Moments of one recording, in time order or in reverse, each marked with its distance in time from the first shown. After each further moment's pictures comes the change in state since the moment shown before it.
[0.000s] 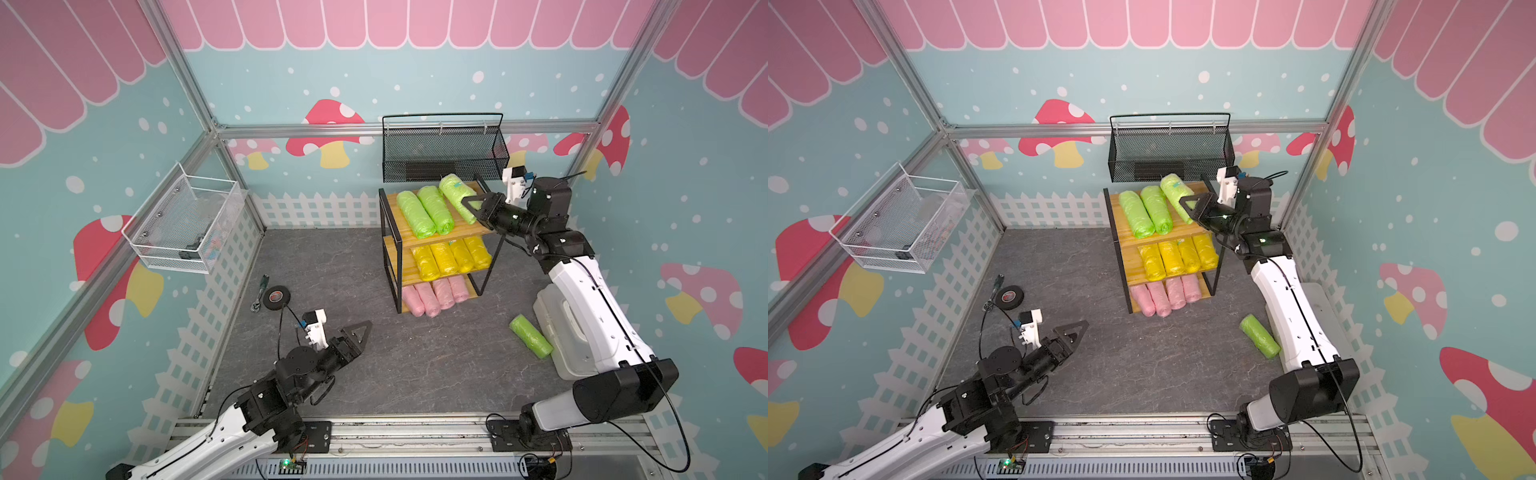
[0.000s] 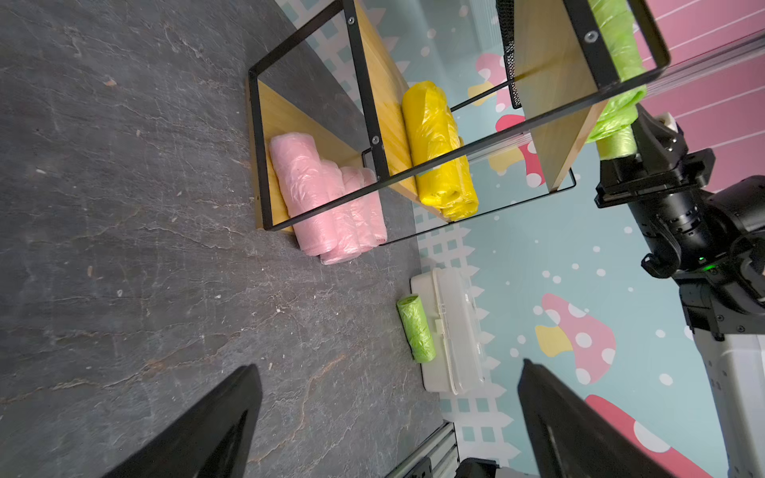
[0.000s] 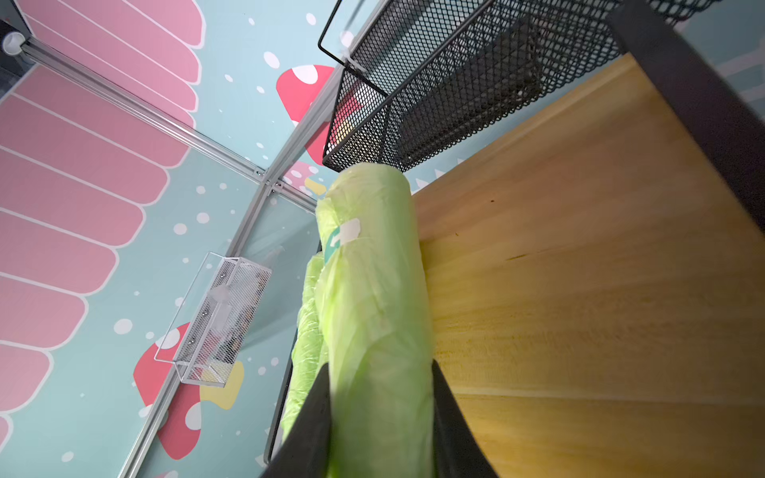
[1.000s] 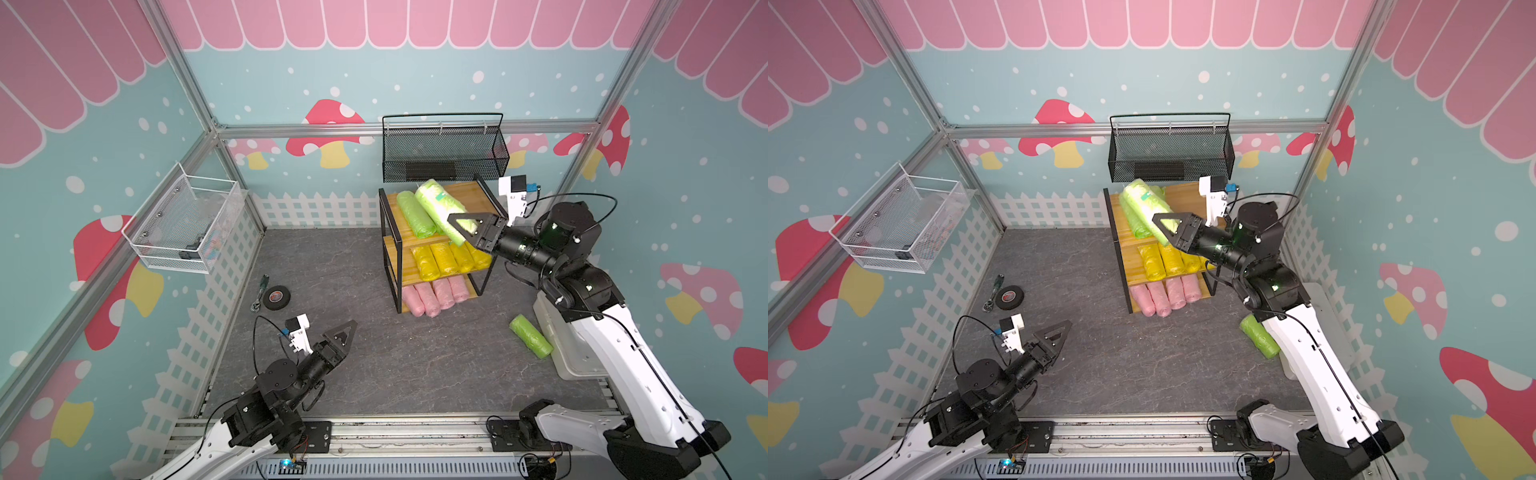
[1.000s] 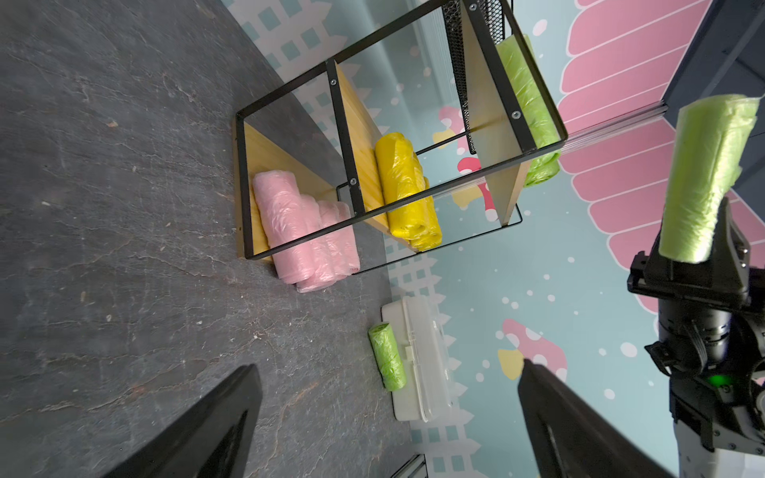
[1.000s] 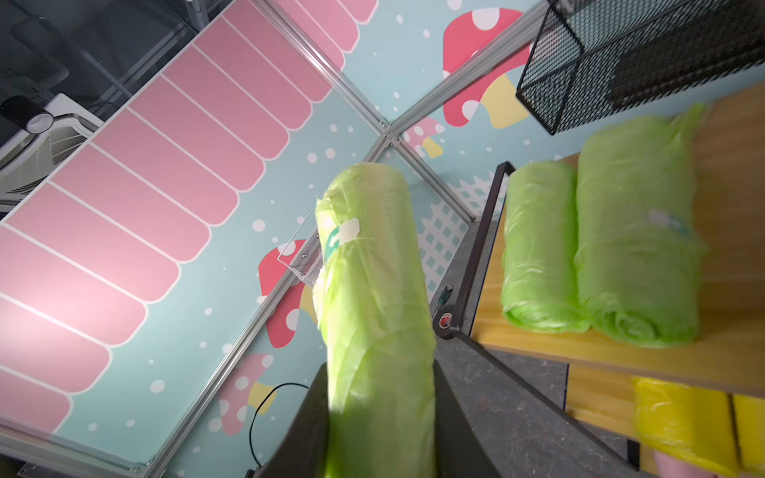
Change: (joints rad) left arm 0.000 -0.218 -0.043 -0.048 -0.069 -0.011; right arm 0.213 -0.282 -0.100 0.066 0.006 0.033
